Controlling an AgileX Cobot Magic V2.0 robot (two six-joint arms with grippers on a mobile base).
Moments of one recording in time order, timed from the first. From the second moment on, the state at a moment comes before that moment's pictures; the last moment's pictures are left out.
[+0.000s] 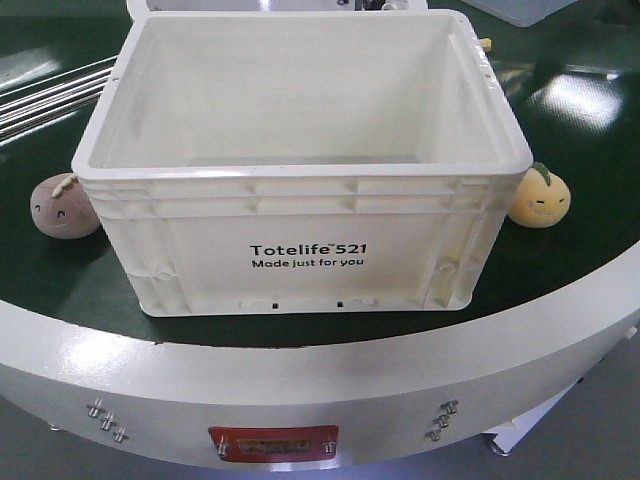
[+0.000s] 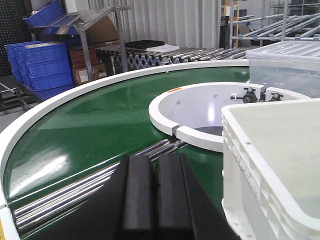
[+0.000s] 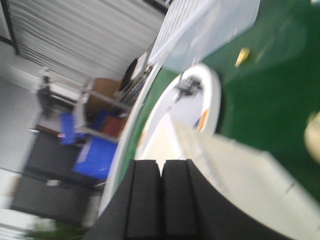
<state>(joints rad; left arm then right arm) 0.07 0.51 -0.59 0.06 0.19 0.05 0.22 0.73 -0.62 -1.03 0.18 2.09</state>
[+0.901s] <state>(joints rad) 0.07 0.51 -0.59 0.06 0.20 0.05 0.22 0.77 -0.62 -0.50 -0.28 0.61</state>
